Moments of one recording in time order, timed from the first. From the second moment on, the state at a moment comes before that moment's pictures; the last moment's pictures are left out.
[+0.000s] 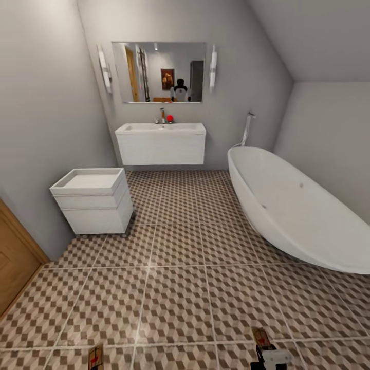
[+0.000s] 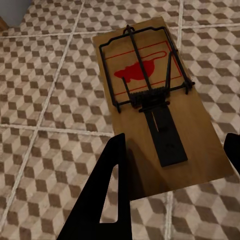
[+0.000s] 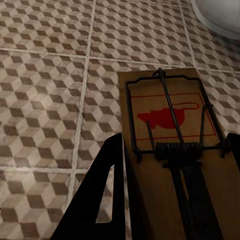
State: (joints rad) left arm -0.29 0.00 -0.89 0.07 0.90 -0.85 0.24; right arm -0.25 0.01 -0.30 -0.29 0.38 -0.65 -0.05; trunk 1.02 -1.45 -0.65
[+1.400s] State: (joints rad) left arm -0.29 0.00 -0.89 0.07 0.90 -0.85 0.24; right arm -0.25 0.01 -0.30 -0.29 0.38 -0.65 -0.05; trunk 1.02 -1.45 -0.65
